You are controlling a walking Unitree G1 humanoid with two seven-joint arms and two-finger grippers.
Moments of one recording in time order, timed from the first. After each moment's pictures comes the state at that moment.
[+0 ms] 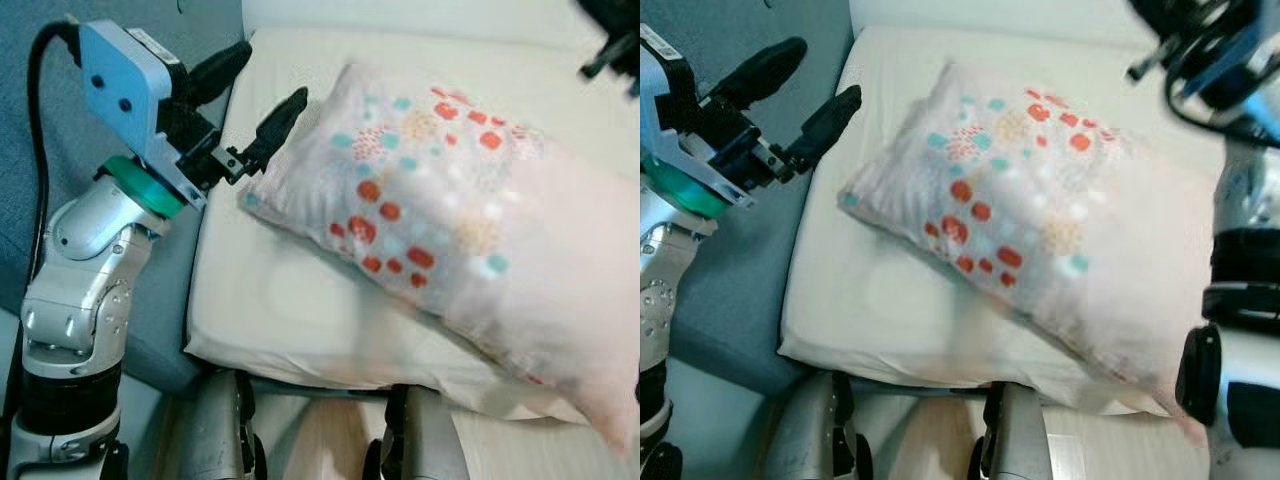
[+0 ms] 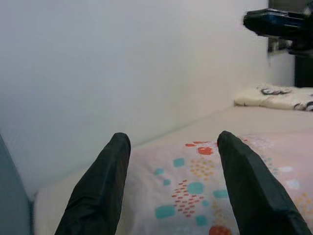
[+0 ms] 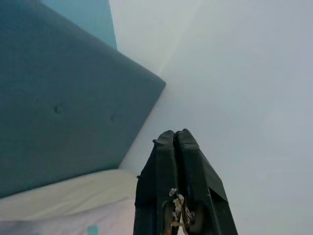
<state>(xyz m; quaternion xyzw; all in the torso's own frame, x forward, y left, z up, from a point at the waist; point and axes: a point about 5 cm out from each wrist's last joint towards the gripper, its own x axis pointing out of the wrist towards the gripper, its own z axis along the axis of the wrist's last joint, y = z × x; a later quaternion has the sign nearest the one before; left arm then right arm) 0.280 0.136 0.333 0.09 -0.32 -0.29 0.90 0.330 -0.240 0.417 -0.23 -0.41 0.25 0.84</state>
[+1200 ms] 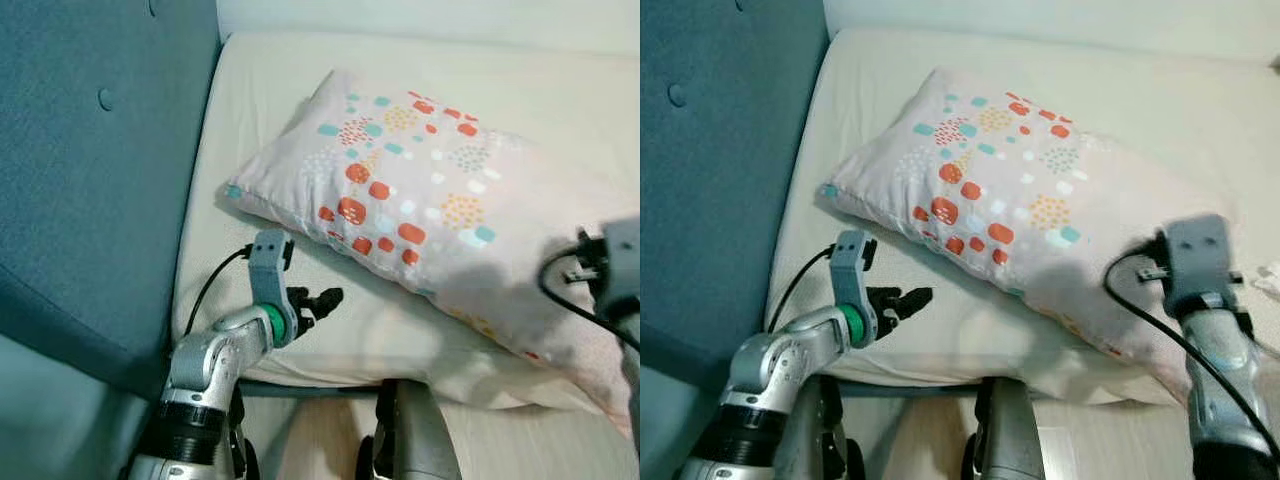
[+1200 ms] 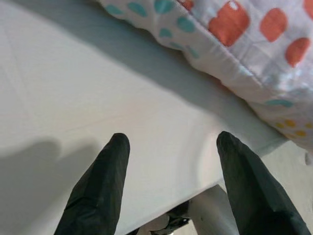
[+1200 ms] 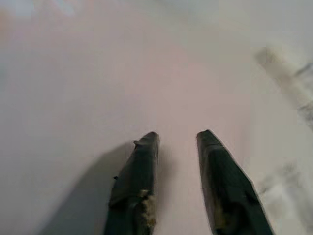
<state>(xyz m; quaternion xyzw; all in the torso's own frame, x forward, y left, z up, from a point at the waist) 0.314 0.071 0.129 -0.15 0.25 -0.24 0.93 0.276 -0.310 0.164 -0.18 -0.03 -0.09 0.98</state>
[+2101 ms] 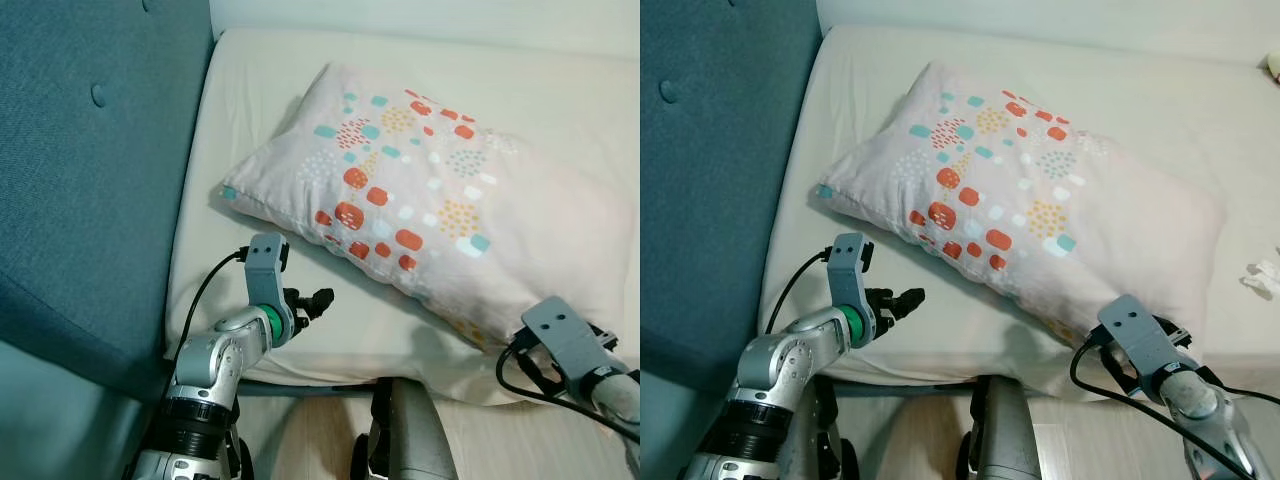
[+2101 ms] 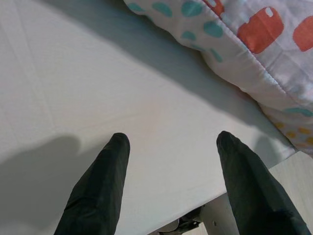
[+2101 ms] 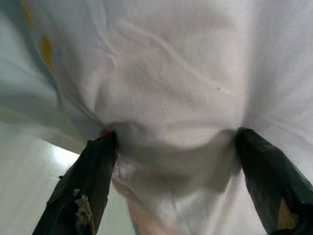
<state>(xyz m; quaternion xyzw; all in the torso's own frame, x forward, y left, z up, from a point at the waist) 0.319 0.073 0.121 -0.15 0.25 -0.21 0.93 0.257 -0.312 0.101 -0.39 0.24 0.02 0.89</state>
